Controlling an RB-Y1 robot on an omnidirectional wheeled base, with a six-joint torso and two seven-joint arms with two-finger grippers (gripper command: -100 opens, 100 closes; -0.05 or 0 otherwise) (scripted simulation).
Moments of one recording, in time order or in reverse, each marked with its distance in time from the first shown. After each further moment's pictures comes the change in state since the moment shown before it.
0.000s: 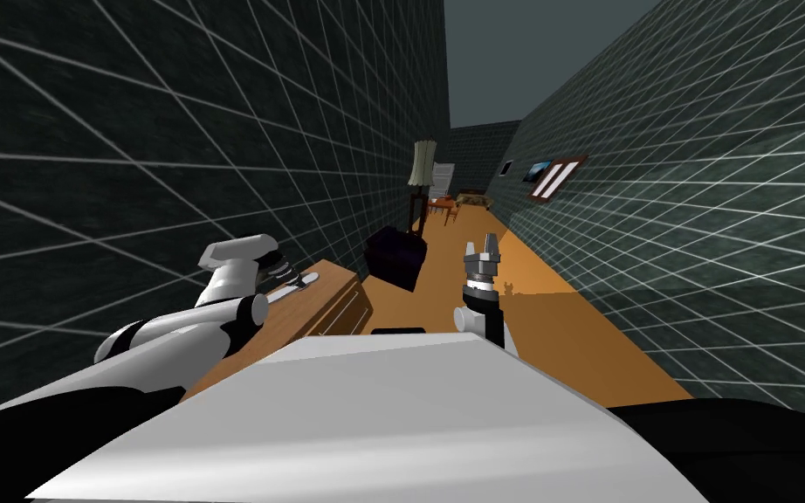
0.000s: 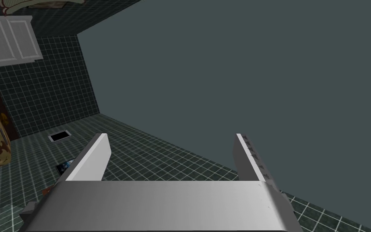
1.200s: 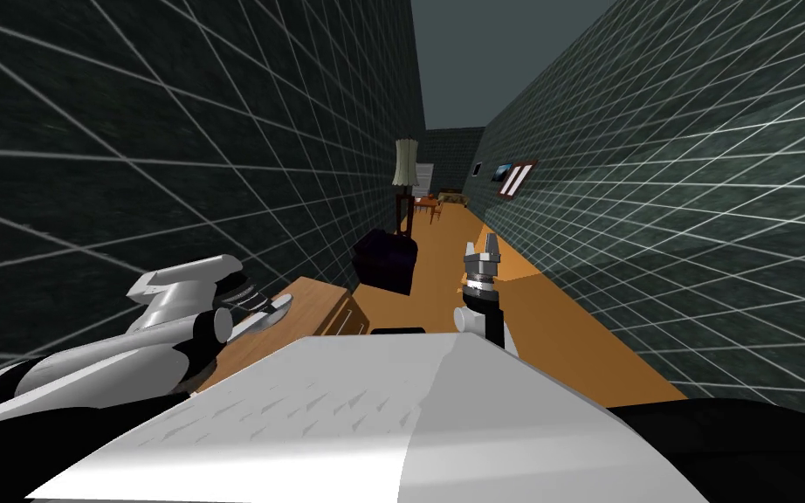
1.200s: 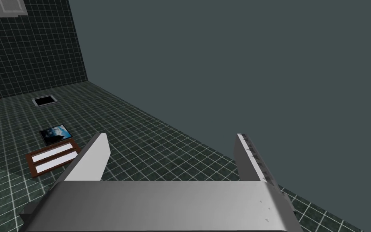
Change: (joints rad) left arm 0.148 0.130 0.116 0.215 -0.021 -0.059 0.012; right arm 0.000 0.000 0.000 0.000 0.000 0.000 0.000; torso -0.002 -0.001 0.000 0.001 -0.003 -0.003
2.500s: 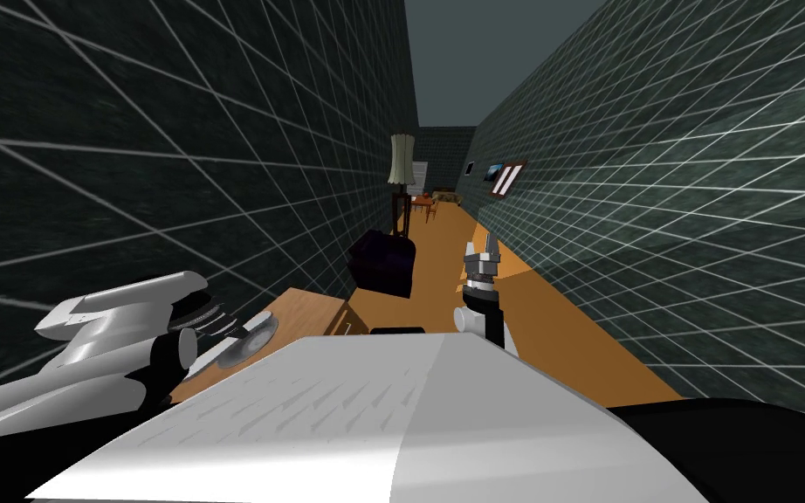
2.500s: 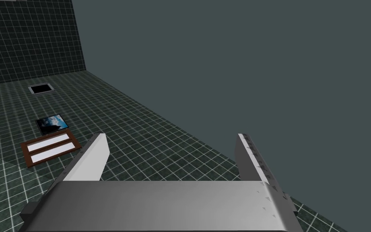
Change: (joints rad) left arm 0.164 0.064 0.085 0.016 -0.011 -0.041 0.027; right arm 0.000 0.000 0.000 0.000 0.000 0.000 0.000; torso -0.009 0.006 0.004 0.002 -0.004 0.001
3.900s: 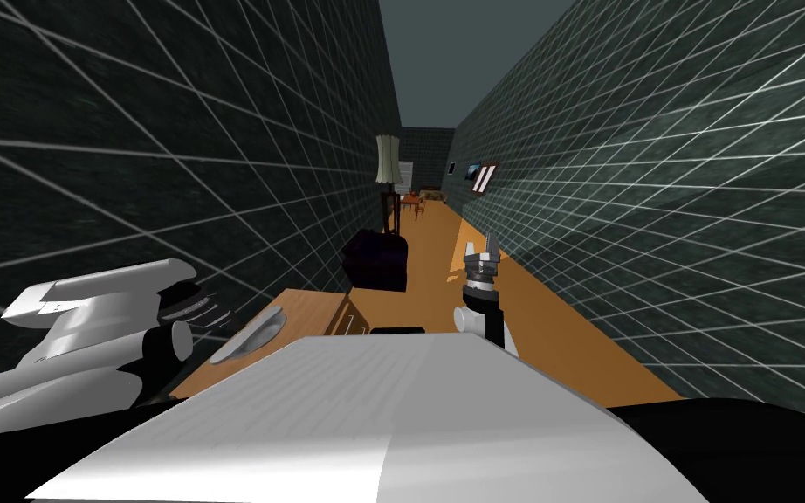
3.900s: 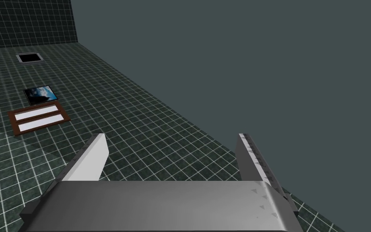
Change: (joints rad) left arm -0.050 0.040 0.013 -0.045 -0.015 0.134 0.108; right arm 0.000 0.000 0.000 0.000 0.000 0.000 0.000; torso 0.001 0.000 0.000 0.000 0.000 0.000
